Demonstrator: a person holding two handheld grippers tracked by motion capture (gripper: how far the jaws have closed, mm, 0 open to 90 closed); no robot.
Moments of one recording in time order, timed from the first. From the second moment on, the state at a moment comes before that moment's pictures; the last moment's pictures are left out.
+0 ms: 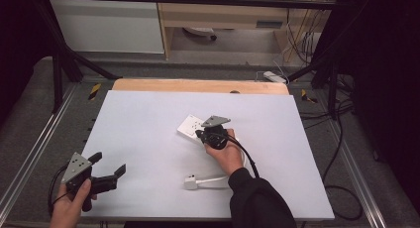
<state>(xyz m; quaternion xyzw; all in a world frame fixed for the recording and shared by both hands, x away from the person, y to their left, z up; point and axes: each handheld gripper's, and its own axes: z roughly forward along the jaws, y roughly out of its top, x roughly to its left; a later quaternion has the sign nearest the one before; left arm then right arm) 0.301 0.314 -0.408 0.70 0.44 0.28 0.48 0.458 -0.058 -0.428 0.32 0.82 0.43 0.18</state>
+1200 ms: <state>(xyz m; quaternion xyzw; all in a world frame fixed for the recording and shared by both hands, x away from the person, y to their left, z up) 0.301 0.314 -0.408 0.71 0.44 0.28 0.48 0.466 -0.054 -0.439 0.33 0.82 0.43 0.18</state>
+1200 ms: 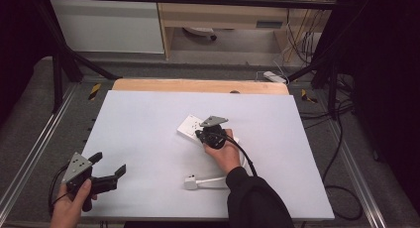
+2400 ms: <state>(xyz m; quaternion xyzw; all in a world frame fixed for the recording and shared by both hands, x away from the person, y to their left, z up) 0.301 0.313 -0.408 0.71 0.44 0.28 0.48 0.465 -0.052 -0.443 0.33 0.82 0.43 0.18</state>
